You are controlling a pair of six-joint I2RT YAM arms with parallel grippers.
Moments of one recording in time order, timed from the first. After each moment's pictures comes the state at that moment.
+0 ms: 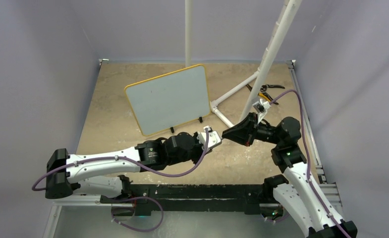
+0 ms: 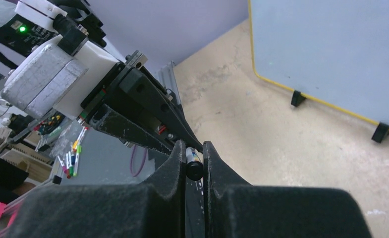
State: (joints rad) left arm -1.29 1.19 0.90 -0.16 -0.18 -0.04; right arm 0.24 0.68 0.52 0.20 -1.04 0.57
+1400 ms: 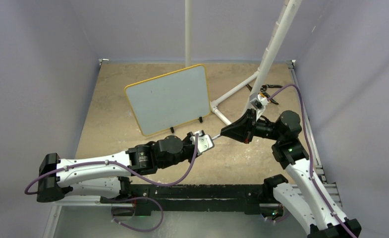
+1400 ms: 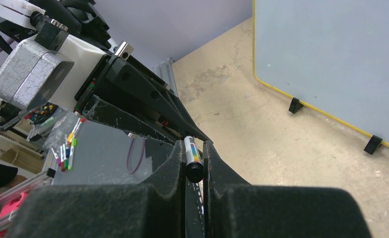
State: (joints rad) left arm -1.30 1.06 0.81 -0.07 -0.26 0.14; right arm 0.28 0.71 0.64 0.12 -1.02 0.50
